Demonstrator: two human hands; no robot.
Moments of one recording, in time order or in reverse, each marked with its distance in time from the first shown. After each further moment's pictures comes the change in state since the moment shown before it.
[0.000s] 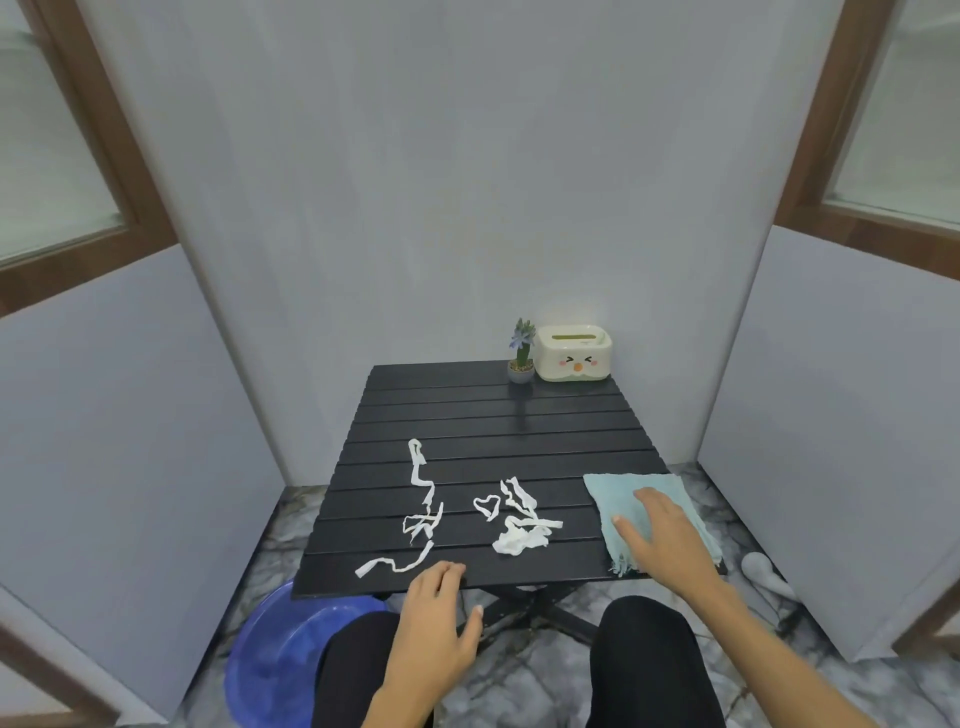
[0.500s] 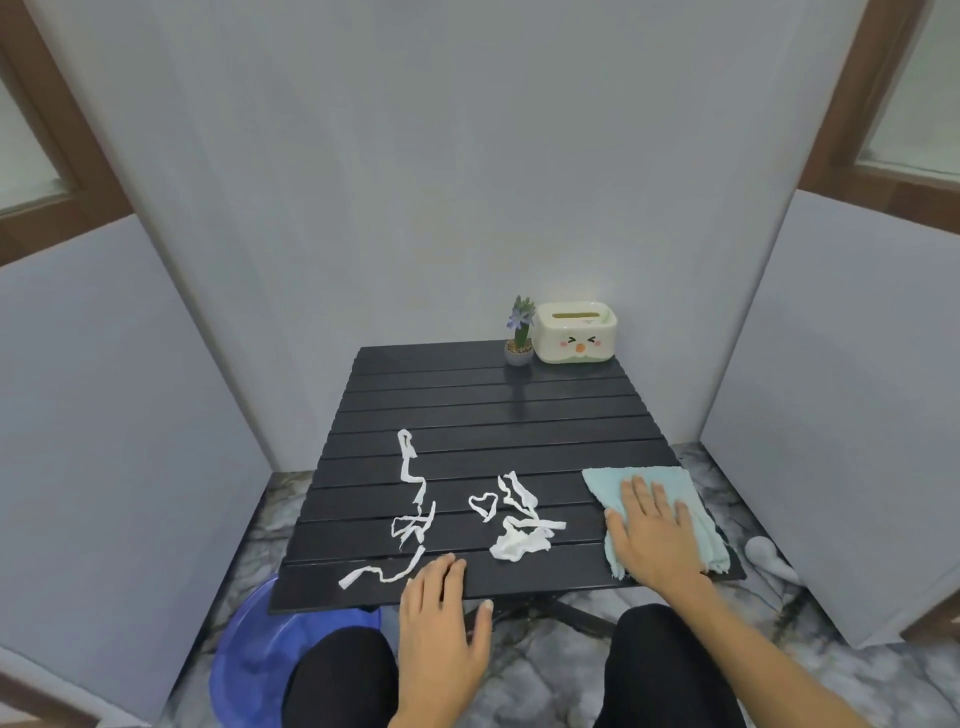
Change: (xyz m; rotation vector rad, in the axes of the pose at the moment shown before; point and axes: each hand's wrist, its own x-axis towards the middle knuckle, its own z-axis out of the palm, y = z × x) left_hand 0.014 -0.007 0.038 0.147 0.139 -0.050; right_hand 0.030 -0.001 0.043 -0.331 -0.156 0.062
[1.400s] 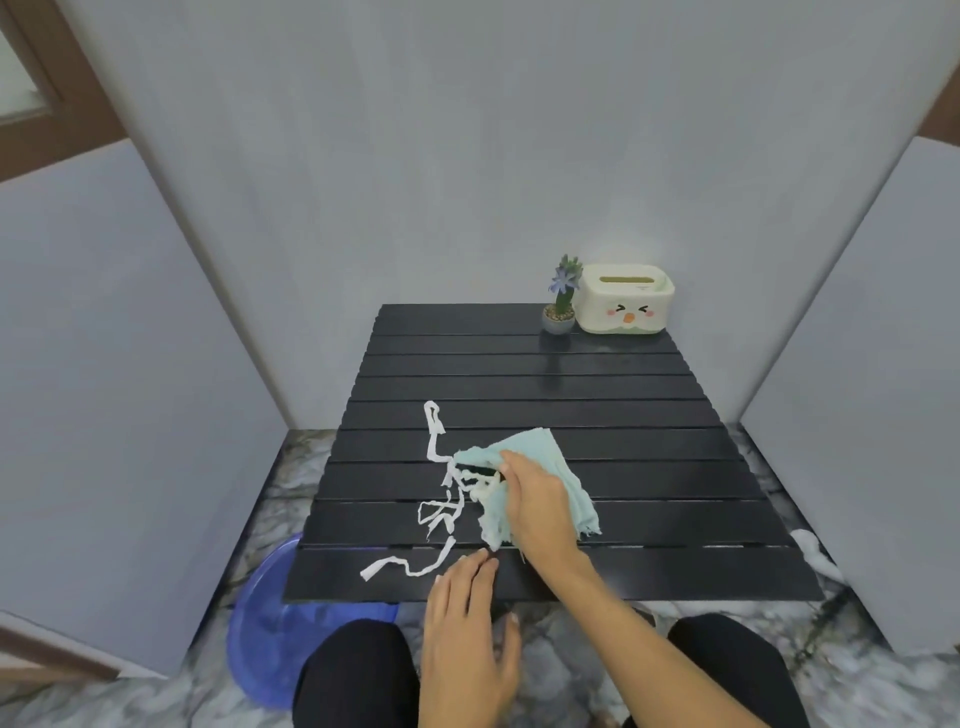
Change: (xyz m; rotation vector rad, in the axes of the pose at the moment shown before) left_hand 0.003 -0.012 0.007 -0.166 -0.009 0.012; right_hand 0.018 -0.185 0.030 0.603 0.275 -0.295
